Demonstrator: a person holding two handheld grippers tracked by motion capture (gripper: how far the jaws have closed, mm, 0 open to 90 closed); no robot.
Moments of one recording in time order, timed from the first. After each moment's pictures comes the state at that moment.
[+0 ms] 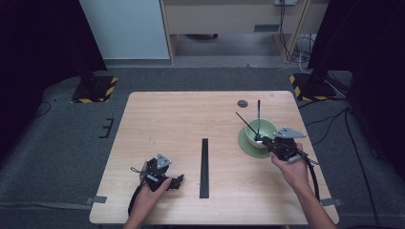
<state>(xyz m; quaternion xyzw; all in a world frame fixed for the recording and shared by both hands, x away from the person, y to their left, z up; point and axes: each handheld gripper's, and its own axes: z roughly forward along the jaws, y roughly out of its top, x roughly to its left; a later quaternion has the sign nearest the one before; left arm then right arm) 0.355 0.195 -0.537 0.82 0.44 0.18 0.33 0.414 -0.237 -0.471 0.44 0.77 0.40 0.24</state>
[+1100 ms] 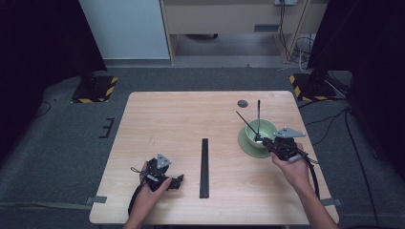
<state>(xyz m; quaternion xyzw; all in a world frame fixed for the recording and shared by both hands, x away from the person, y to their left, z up) 0.355 0.195 -0.537 0.82 0.44 0.18 0.33 0.417 -0.240 -0.474 0.44 0.77 0.40 0.23</state>
